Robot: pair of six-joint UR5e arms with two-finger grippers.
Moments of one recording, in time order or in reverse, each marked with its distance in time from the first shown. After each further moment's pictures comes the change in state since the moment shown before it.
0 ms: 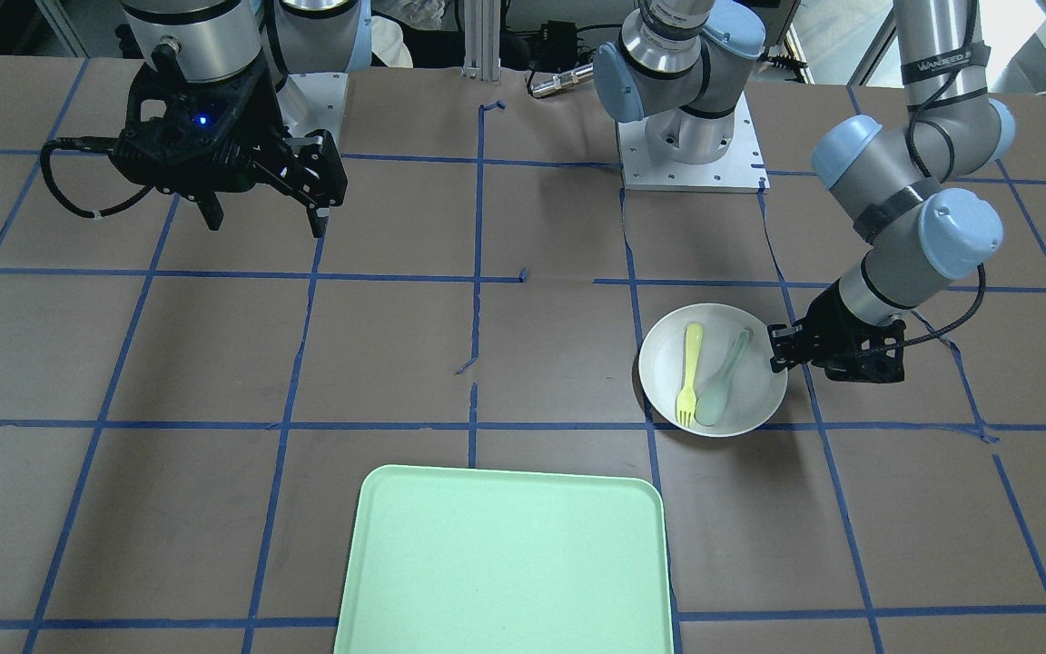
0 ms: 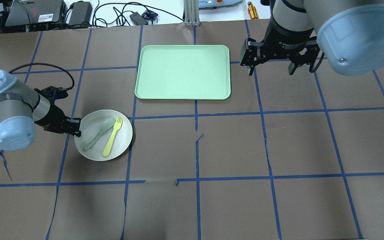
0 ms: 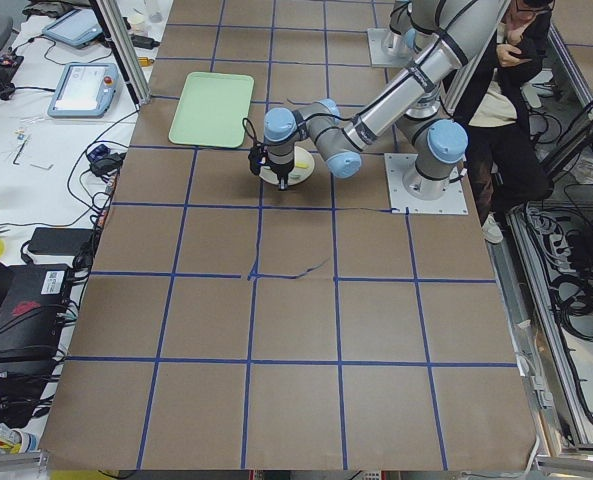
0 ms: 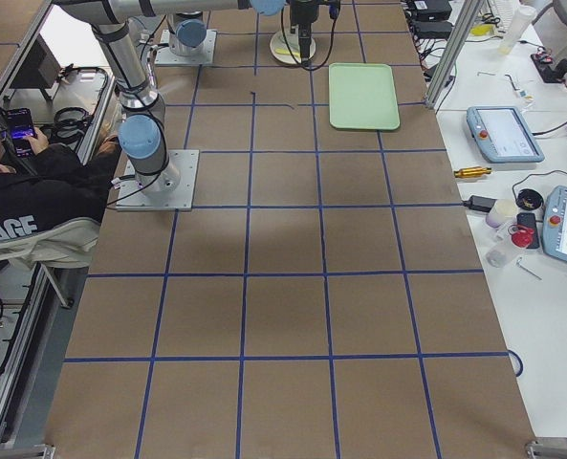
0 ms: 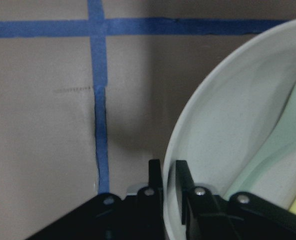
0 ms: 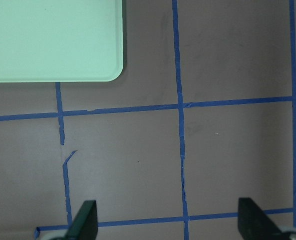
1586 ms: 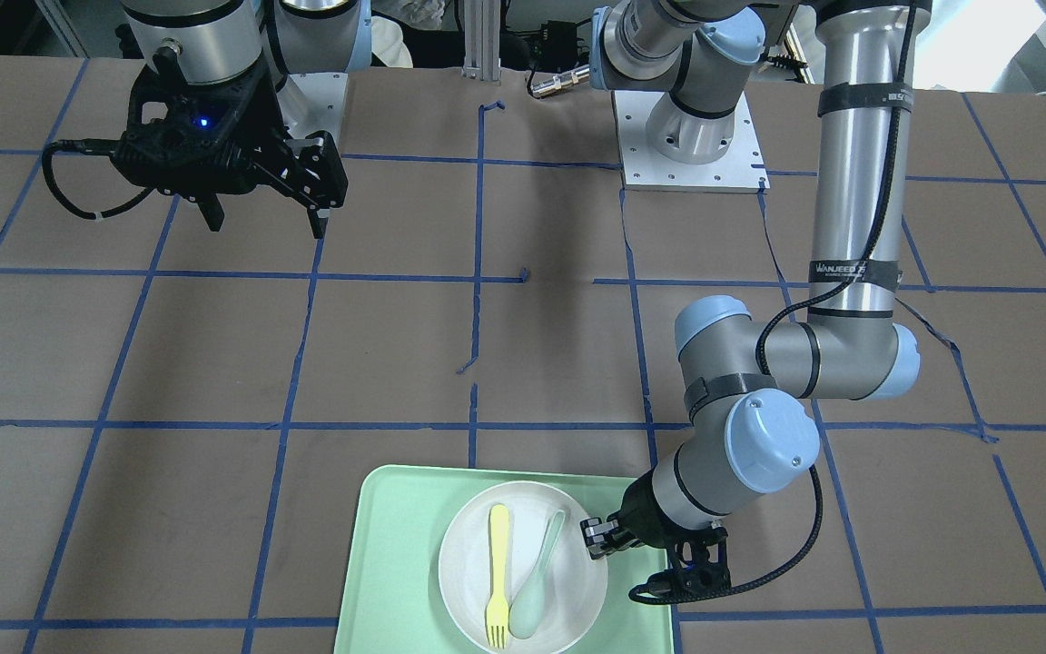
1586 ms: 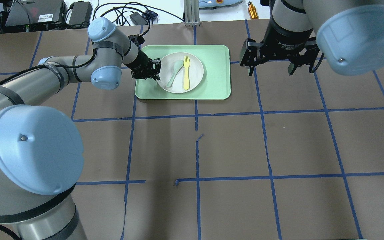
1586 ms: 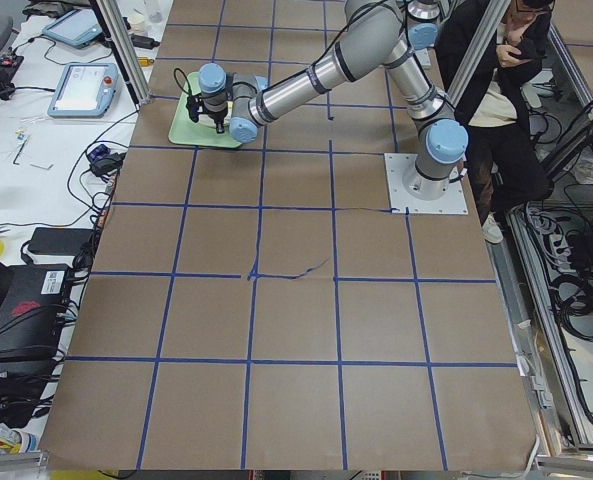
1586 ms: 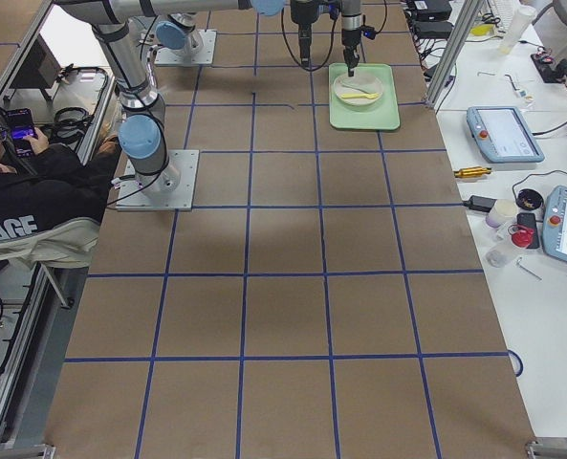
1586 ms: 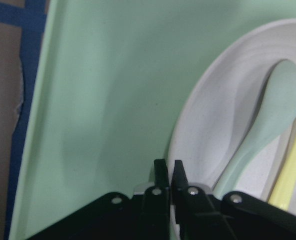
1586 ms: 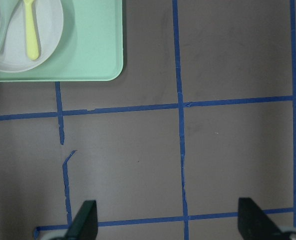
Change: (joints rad) left arm -0.422 -0.480 0.531 0.189 -0.163 -0.623; right arm 0.000 0.001 0.001 0.000 0.000 0.001
